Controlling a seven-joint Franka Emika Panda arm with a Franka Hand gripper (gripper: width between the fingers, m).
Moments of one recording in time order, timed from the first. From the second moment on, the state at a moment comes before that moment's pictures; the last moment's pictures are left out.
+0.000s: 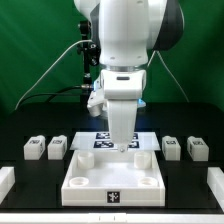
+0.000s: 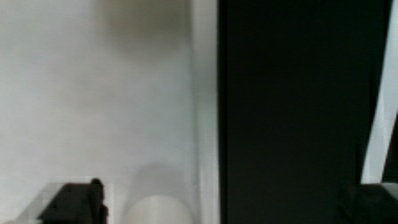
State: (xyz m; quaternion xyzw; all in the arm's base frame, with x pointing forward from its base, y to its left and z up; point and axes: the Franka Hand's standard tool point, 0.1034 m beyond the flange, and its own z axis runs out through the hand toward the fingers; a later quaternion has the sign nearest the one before) arm 0.424 -0.004 0.037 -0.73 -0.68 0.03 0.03
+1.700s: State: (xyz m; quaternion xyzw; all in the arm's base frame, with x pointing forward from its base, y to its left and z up) arm 0.423 -0.011 0.015 -0.73 -0.68 0.02 0.03
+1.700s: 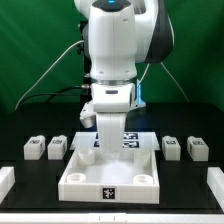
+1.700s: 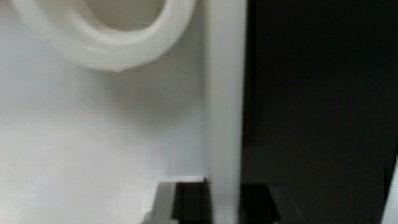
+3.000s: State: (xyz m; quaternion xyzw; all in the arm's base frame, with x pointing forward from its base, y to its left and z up) arm 0.493 0.070 0.014 -0.73 -0.68 -0.02 0.03
